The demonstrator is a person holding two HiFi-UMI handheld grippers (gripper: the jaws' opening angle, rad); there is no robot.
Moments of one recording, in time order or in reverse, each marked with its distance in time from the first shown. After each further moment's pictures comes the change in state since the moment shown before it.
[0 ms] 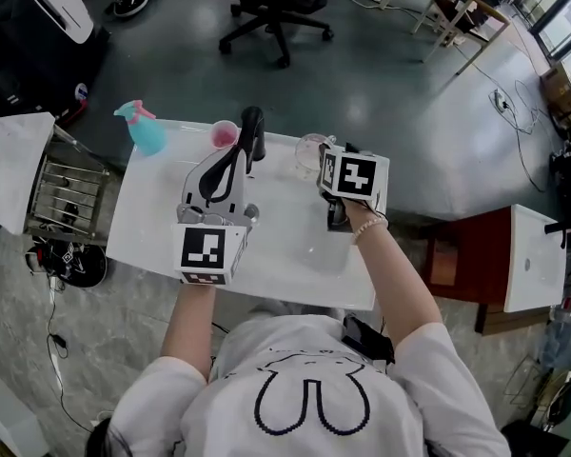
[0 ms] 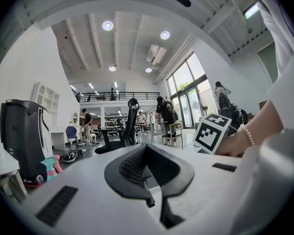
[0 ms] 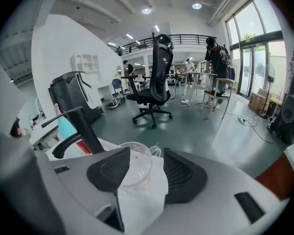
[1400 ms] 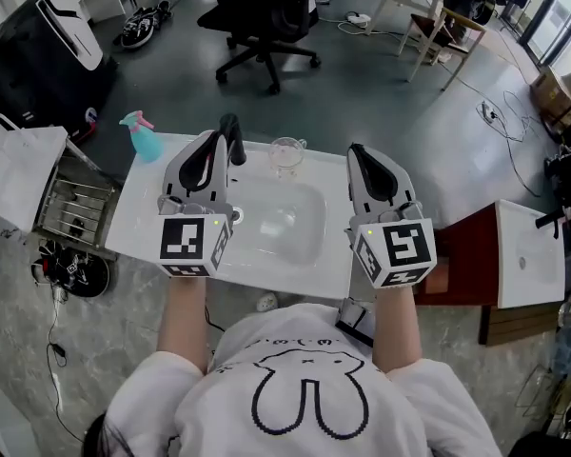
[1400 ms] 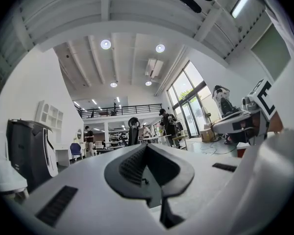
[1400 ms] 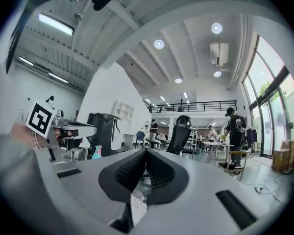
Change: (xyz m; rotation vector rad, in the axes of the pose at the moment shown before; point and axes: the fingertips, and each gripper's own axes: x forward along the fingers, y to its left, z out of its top) left arm -0.049 -0.061 0.104 0.066 -0.157 0.063; right arm -0.286 -0.010 0.061 -0.370 -0.760 0.203
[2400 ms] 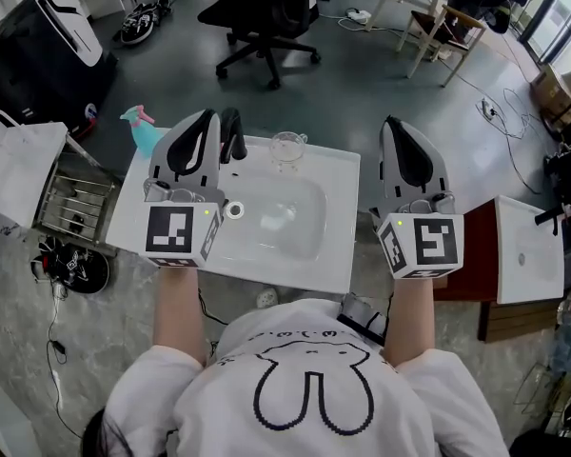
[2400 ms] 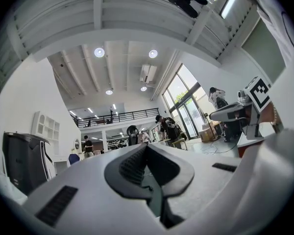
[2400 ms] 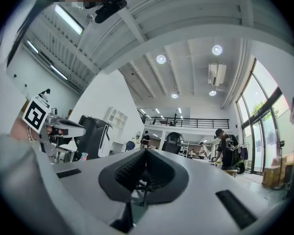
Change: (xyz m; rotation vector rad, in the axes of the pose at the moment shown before) left arm 0.000 0.009 0.042 0.080 -0.066 -0.024; right arm -0.017 -0.037 0.057 -0.102 -0.137 -0.108
